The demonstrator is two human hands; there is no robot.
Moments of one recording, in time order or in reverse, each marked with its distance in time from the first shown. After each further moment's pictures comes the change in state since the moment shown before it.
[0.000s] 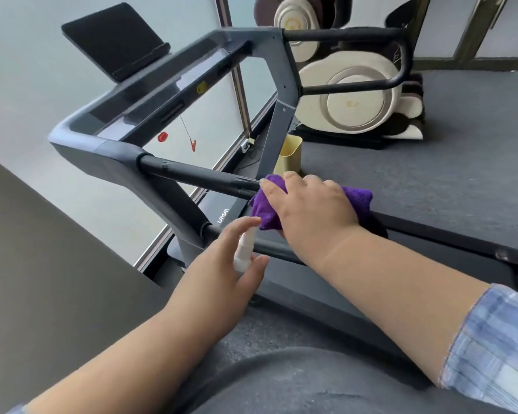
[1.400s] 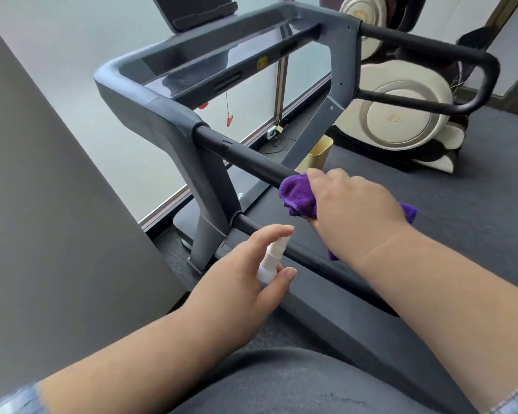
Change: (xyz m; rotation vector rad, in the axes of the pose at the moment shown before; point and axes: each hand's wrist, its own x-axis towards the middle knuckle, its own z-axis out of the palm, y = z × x) left_hand 0.008 -0.061 -0.015 -0.177 0.060 0.044; right_hand 0.064 -0.036 -0.011 -0.057 -0.136 -0.028
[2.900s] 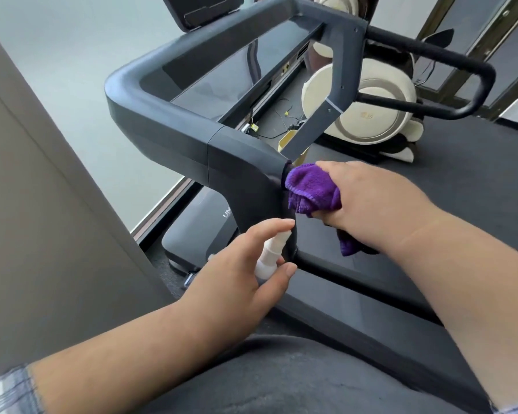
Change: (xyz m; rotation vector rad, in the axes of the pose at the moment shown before) left_hand 0.098 -0.169 -0.148 -0.144 -0.094 0.233; right_hand 0.145 -0.126 -0.029 0.289 -0.106 0.122
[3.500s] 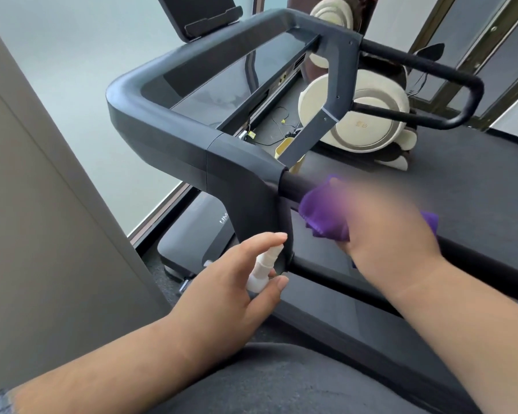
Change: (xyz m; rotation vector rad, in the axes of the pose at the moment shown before) left_hand -0.012 -0.002 -0.003 0.046 0.006 0.015; right_hand -0.034 0.020 0.039 -0.365 0.294 0.015
